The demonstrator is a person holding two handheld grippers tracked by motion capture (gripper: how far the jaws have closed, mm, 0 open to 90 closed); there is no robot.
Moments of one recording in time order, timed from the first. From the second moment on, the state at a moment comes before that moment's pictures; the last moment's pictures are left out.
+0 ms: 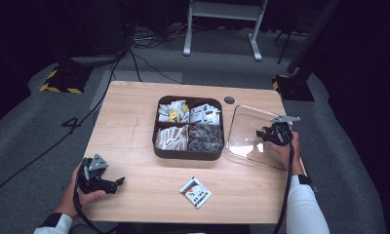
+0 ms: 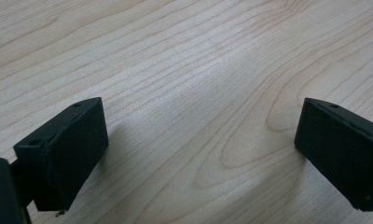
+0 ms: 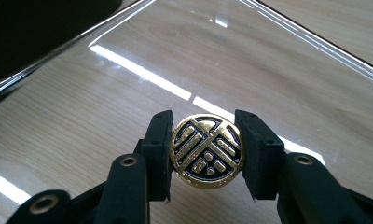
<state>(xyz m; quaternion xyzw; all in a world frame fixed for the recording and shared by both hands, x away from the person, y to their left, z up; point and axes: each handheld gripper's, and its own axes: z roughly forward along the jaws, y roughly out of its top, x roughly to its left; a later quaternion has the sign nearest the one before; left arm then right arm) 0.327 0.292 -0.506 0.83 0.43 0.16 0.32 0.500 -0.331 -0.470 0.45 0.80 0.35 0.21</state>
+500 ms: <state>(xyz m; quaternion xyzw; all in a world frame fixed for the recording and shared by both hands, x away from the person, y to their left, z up) 0.327 0.292 -0.506 0.83 0.43 0.16 0.32 0.488 -0.336 -0.435 0.44 0.78 0.38 0.23</state>
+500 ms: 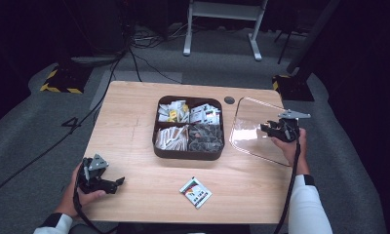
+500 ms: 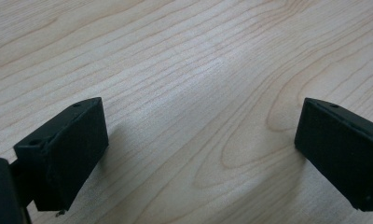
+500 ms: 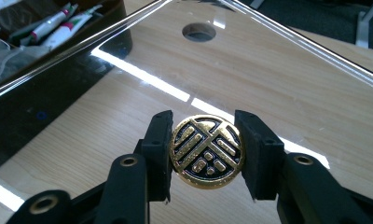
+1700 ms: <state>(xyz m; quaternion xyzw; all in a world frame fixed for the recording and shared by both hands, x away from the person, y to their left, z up) 0.327 0.292 -0.506 0.83 0.43 0.16 0.32 0.482 -0.249 -0.407 0.37 0.81 0.40 0.21</state>
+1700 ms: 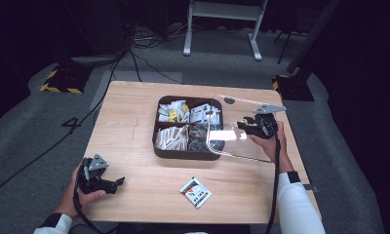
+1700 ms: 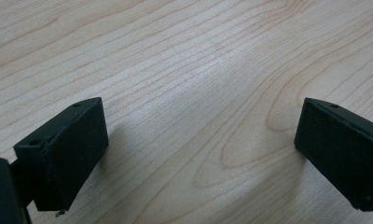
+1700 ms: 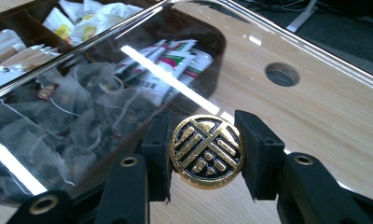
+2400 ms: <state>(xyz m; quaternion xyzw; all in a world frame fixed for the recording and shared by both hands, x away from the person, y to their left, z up) 0.327 0.292 -0.507 0.83 0.44 0.16 0.32 0.496 -0.173 -0.409 0.34 0.83 0.40 0.18</state>
